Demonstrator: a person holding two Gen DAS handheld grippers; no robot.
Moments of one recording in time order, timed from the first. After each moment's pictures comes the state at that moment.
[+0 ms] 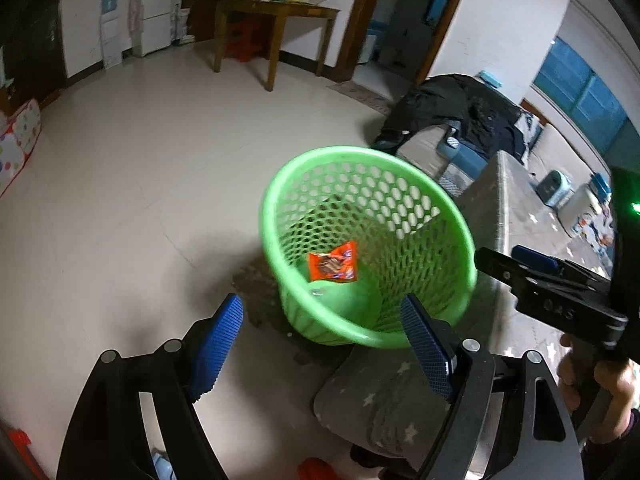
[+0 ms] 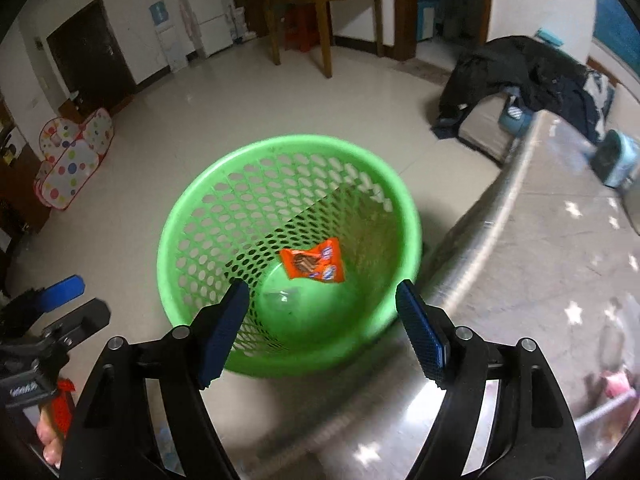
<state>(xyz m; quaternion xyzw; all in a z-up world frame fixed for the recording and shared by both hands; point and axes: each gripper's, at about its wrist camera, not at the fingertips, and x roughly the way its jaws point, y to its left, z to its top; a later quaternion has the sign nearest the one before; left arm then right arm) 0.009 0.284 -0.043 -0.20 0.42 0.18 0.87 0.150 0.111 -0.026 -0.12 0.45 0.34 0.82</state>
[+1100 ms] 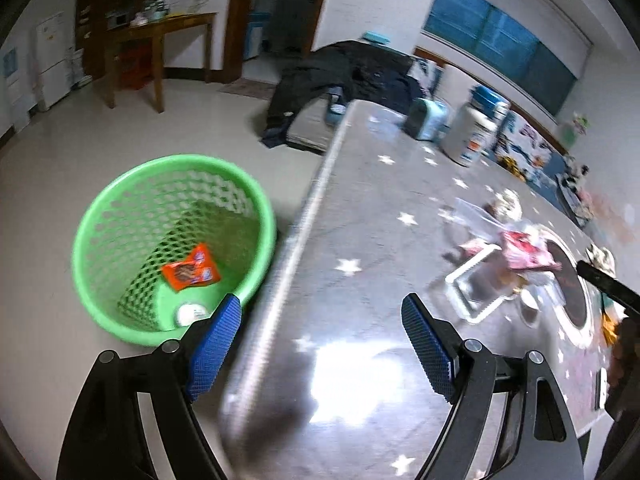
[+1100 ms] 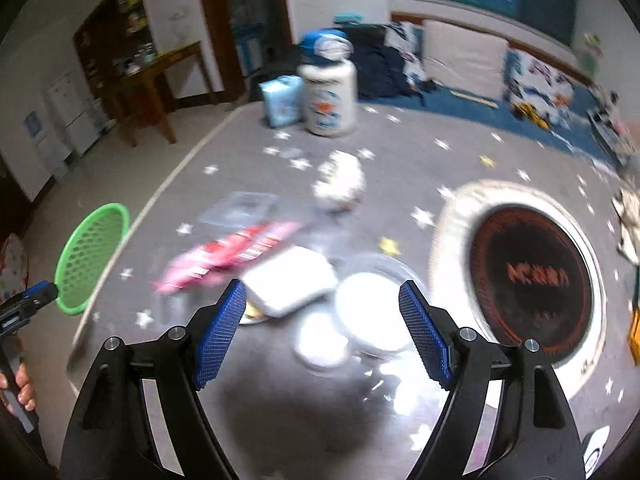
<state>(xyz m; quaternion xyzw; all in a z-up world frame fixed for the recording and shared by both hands) 0.078 0.099 -0.016 -0.12 0.43 0.01 0.90 0.139 -0.285 0.018 0.00 0.43 0.10 0.90</state>
